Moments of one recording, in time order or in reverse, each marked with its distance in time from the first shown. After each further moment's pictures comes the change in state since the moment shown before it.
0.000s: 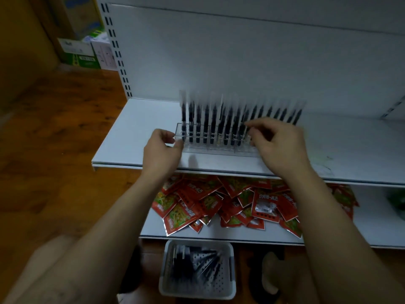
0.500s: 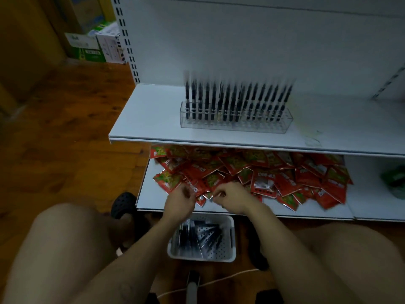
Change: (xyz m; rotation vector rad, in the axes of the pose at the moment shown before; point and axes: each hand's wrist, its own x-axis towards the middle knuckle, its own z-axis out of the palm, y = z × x) left_hand -0.118 -0.121 0.032 0.279 -0.347 -0.118; right_hand -0.126 0.048 0.093 -0.165 -0.805 0.283
